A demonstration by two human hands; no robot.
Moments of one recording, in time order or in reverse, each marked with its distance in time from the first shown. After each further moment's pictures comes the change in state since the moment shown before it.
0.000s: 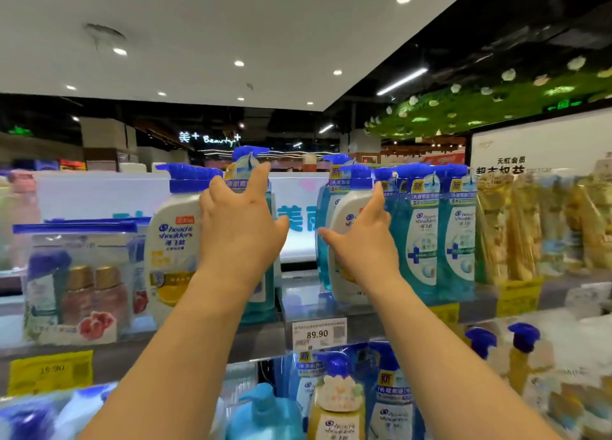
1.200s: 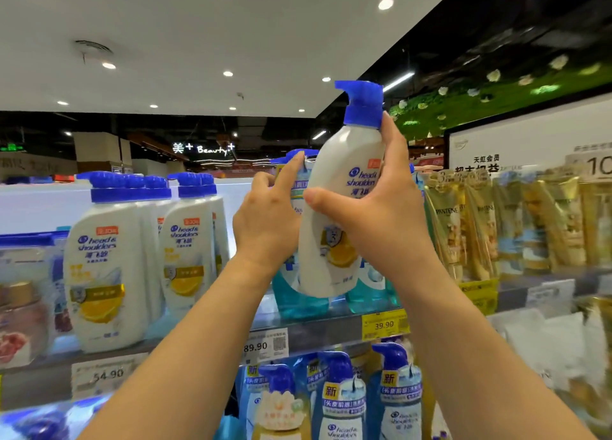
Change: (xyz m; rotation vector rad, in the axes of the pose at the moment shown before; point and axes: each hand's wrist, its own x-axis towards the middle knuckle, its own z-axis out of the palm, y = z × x) left_hand 0.011 0.093 0.072 -0.256 0.068 0.289; right_hand -0.010 0.006 -0.122 0.530 0.093 -0.311
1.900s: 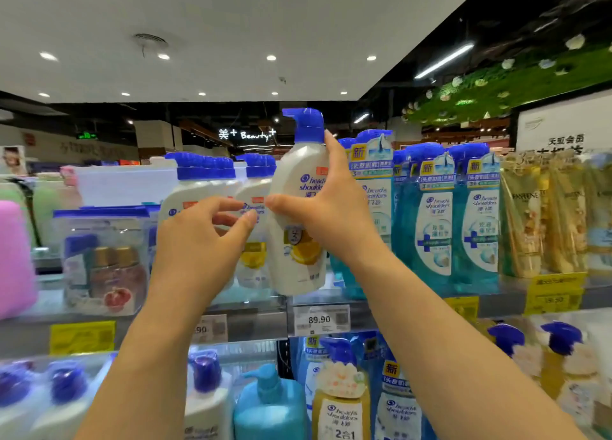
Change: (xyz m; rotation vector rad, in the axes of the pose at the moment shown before) left_hand -0.076 -0.076 -0.125 -0.127 0.028 -0.364; right_hand -0.005 0.005 0.115 0.037 -0.251 0.069
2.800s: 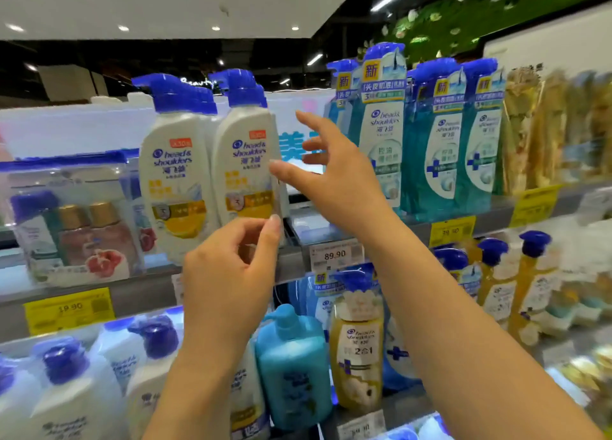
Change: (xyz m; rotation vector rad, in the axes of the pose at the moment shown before) left_hand -0.077 -0.037 0.010 -0.208 -0.046 0.050; right_hand -0.042 0.003 0.032 -0.134 -0.040 0.115
